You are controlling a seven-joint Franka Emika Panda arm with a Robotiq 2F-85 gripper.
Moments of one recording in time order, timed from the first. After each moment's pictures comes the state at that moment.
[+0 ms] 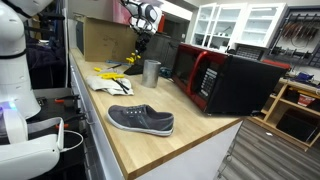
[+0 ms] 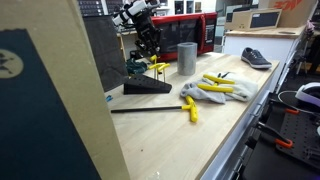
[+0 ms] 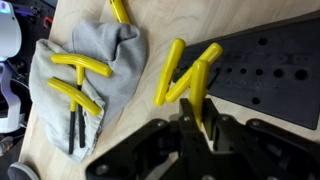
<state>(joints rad) 0.27 0.71 0.03 -1.10 0.04 1.44 1.40</state>
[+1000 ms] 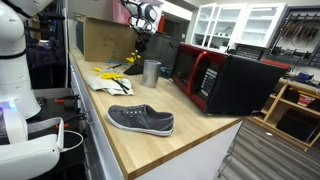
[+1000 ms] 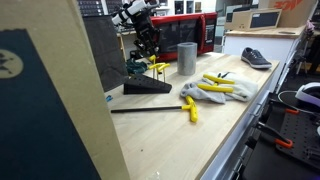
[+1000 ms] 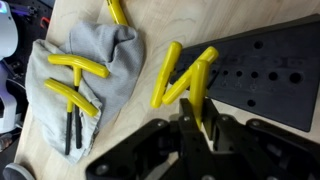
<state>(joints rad) 0.27 0.71 0.04 -1.10 0.04 1.45 1.40</state>
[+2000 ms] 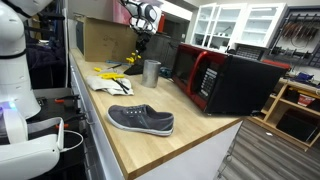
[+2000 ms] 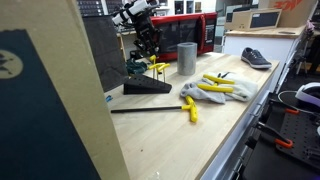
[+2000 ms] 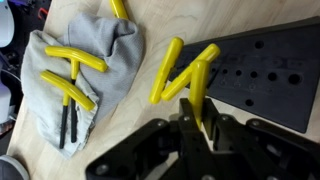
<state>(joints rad) 0.27 0.71 0.04 -1.11 0.03 1.47 1.35</state>
